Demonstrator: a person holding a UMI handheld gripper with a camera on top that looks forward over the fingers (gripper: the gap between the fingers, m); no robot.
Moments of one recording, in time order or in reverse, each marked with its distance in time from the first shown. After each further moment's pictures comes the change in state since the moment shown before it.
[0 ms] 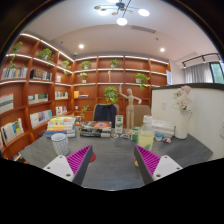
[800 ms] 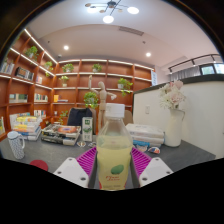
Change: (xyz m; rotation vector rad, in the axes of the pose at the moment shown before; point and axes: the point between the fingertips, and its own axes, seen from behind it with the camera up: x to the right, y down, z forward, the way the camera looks) arm 0.135 0.025 0.155 0.100 0.195 -0.017
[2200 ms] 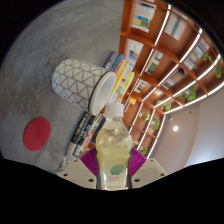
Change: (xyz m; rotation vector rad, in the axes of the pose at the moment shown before) arm -0.311 -0.062 0.012 0.354 -0.182 -1.987
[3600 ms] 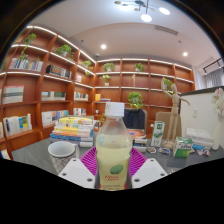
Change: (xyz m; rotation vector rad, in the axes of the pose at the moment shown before) arm -0.058 0.004 -0.037 0.061 -0.098 1.973
